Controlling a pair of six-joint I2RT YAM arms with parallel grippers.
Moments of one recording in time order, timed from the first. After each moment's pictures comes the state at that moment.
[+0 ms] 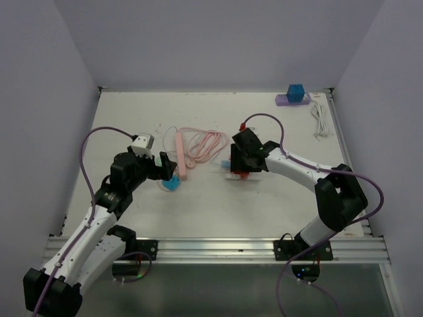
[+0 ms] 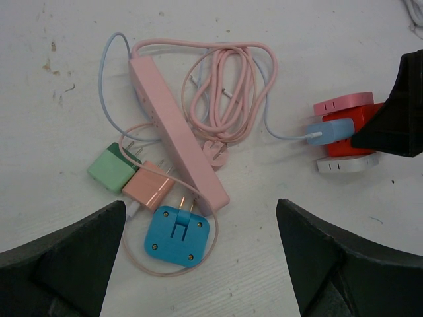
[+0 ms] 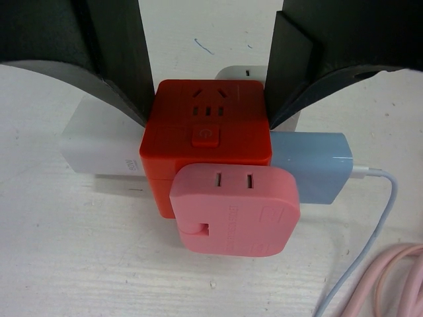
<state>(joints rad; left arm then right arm) -0.33 0.74 0.53 -0.16 0.10 -0.23 0.64 1.60 1.07 -0.52 0.22 0.59</state>
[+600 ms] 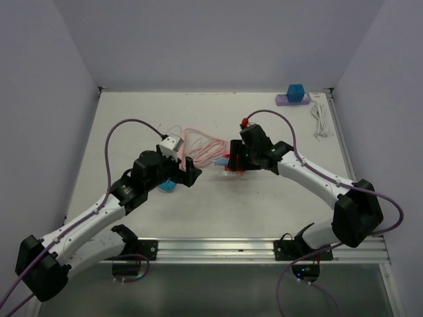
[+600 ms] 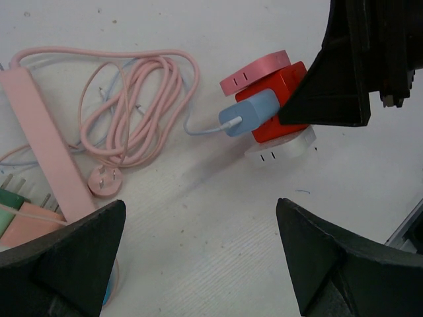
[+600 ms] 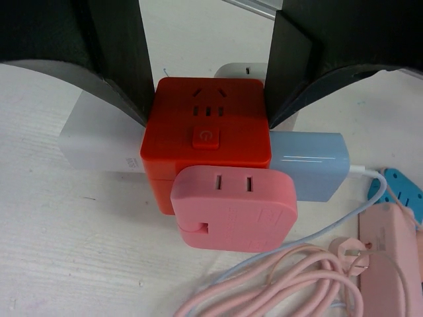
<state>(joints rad) -0.64 0.88 0.60 -0.09 0.07 -0.27 0.64 1.45 1.07 -0.54 0.07 0.57</state>
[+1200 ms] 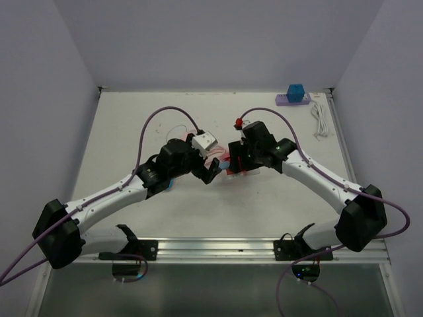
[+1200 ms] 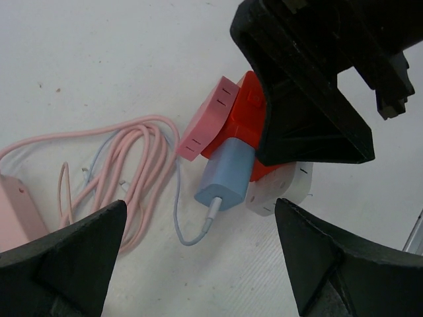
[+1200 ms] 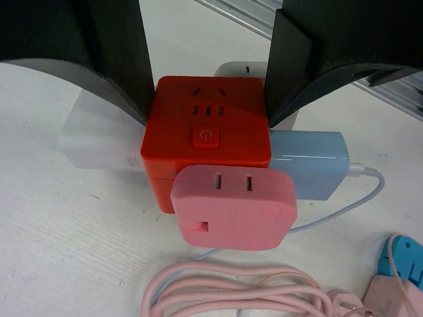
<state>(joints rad) -0.78 1.20 0.82 -0.02 0.10 -0.03 0.64 1.40 1.11 -0.63 -0.02 0.35</state>
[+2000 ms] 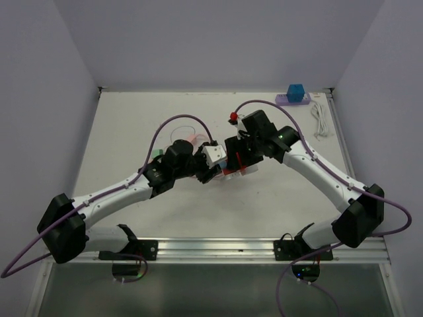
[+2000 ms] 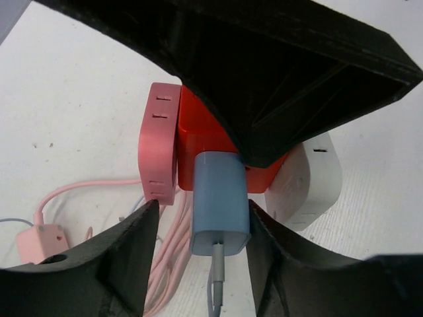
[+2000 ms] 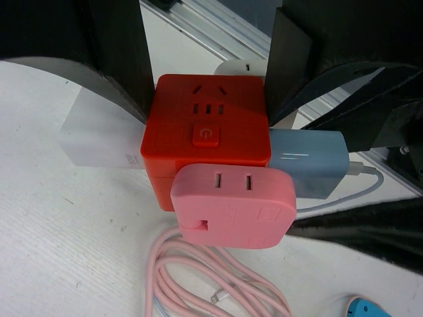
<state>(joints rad) -0.81 1.26 0.83 0.01 0.22 0.28 0.64 1.44 1.34 -0.86 -0.15 0.26</state>
